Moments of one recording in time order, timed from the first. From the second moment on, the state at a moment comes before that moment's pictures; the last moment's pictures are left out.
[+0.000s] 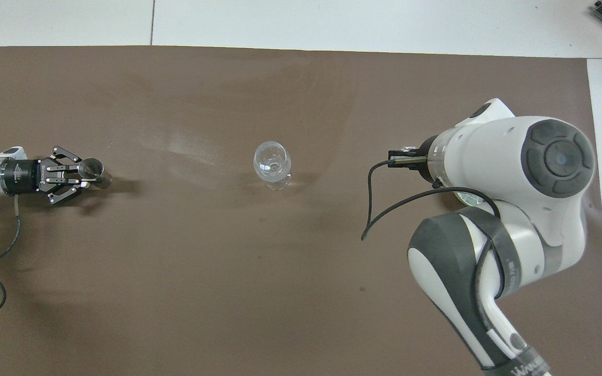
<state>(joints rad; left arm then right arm) 0.62 0.77 -0.22 -1.61 -1.01 1.47 -0.76 0.19 0.07 0.25 -1.80 0.03 2.19 0.53</state>
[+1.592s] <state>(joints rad) 0.62 0.77 -0.22 -1.59 -0.99 1.48 -0.76 0.36 0.27 0.30 -1.69 0.07 2.37 0.74</state>
